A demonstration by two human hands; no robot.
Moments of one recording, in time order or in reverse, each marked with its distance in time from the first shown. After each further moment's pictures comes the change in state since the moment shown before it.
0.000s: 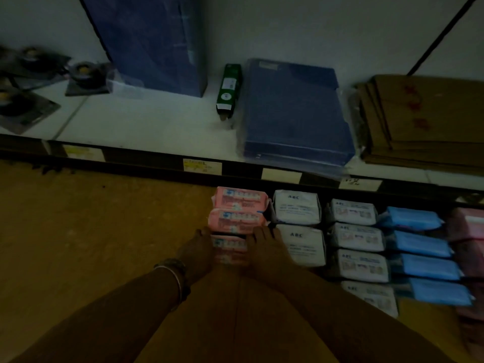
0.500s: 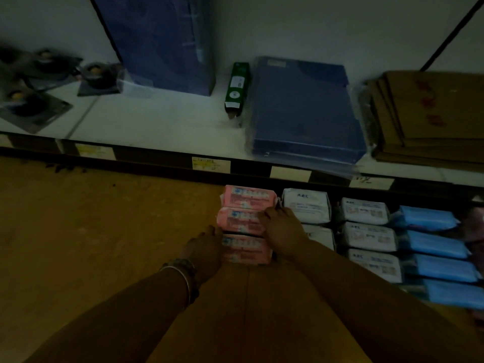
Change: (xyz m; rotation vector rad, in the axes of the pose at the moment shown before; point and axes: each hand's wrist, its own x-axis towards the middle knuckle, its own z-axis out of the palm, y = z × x) left_hand -0.007 0.001 -0.003 0.206 0.048 0.052; right_hand 0.027 0.031 -0.023 0.052 -0.089 -0.079
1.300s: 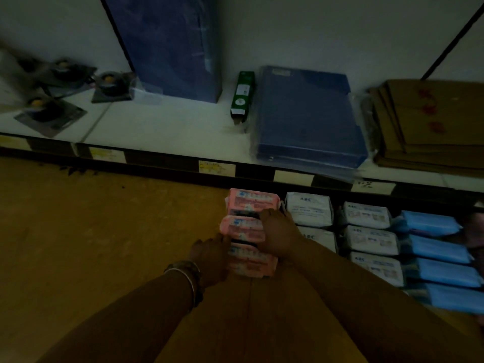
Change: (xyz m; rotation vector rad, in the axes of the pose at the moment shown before) left_hand -0.015 0.004 -0.008 0.109 -0.063 0.062; right_hand 0.006 -0.014 -0.007 0.204 -0.035 0.079
